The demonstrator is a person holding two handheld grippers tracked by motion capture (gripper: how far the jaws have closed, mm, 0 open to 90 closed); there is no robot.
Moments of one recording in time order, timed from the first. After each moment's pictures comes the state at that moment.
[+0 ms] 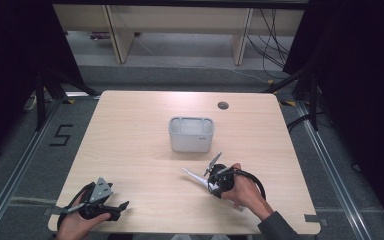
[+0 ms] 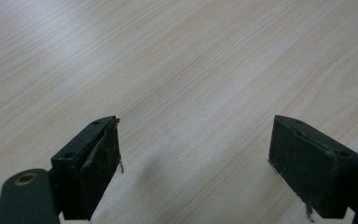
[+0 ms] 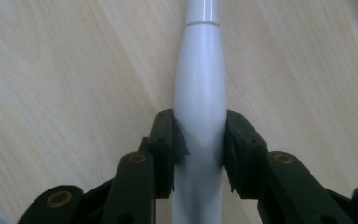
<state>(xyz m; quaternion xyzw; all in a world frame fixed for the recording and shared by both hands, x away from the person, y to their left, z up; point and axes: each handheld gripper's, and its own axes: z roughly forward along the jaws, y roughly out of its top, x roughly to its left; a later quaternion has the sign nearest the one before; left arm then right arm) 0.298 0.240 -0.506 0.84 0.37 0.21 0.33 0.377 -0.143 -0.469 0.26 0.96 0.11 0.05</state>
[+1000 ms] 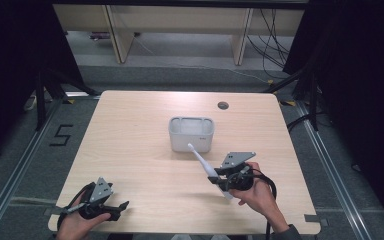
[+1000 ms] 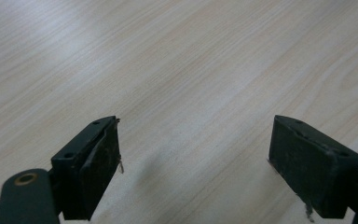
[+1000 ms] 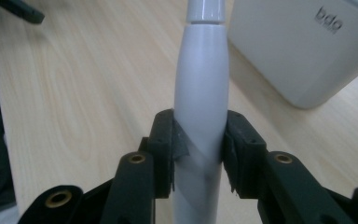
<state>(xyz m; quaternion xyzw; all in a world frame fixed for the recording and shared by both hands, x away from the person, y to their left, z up) 0.298 0.240 -0.506 0.84 0.37 0.21 0.33 0.359 -0.179 -0.434 0.24 0.89 0.38 0.11</state>
